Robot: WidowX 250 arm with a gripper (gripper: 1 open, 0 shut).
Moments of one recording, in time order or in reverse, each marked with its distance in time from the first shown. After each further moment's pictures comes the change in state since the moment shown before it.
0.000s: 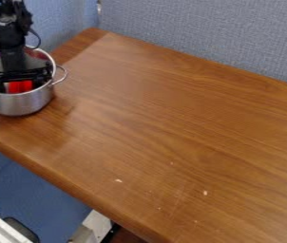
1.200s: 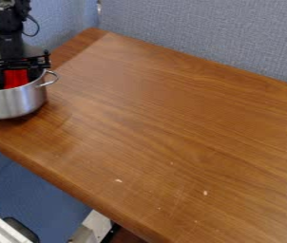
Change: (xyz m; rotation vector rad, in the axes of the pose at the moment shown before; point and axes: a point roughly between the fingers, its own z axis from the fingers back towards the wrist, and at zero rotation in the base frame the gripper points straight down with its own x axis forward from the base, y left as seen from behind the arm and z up) arm 0.009 -0.001 0.016 0.000 -0.014 -0.019
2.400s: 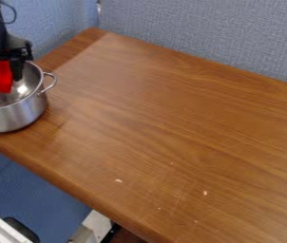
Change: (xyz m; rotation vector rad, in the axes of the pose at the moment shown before) arm 0.005 0.020 0.011 -0.065 -0.071 -0.088
